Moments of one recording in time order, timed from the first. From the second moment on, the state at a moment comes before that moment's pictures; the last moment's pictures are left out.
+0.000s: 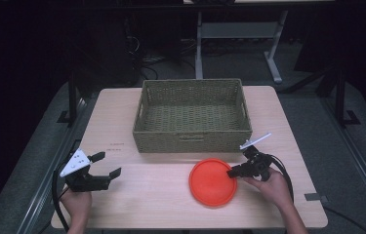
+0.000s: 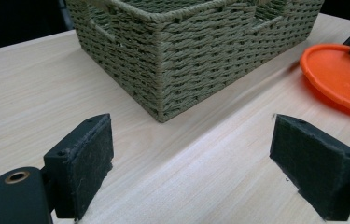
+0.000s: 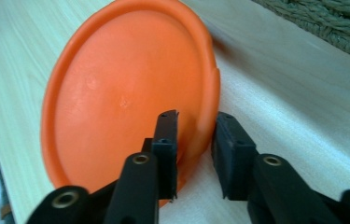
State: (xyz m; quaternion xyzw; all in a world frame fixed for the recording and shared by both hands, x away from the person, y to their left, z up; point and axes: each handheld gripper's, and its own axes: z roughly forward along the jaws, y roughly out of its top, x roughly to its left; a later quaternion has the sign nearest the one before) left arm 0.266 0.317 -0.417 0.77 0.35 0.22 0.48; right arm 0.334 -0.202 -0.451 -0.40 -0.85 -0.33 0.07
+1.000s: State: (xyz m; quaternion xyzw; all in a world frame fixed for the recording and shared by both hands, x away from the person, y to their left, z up) left arm 0.265 0.318 -0.417 0.77 0.35 0.22 0.49; right arm 0.320 -0.195 -0.396 -0.39 -0.83 -0.39 0.06
